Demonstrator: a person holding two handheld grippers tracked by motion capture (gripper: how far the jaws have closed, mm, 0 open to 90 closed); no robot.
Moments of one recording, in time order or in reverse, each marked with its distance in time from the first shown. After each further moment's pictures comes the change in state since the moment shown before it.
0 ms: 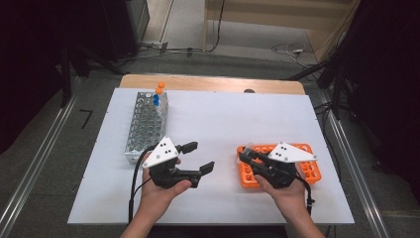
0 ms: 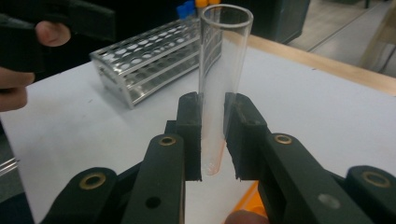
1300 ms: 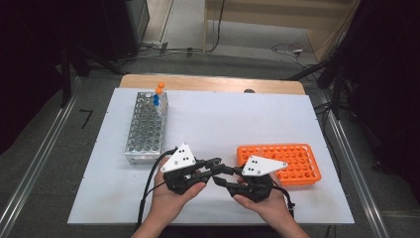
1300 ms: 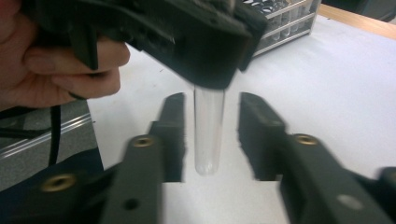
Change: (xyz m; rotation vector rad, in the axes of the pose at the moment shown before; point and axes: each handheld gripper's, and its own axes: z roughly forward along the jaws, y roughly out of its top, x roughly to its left) left arm -0.011 -0.007 0.021 0.057 -0.081 0.030; right arm 0.037 -0.013 0.030 0.084 0.240 -0.065
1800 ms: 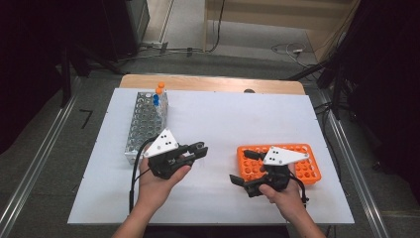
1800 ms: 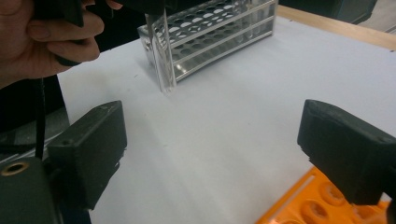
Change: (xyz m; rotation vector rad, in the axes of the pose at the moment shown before) left arm 0.041 0.010 -0.024 -0.023 0.123 -0.012; right arm -0.038 -0.007 -0.031 -0.038 -0.046 0.051
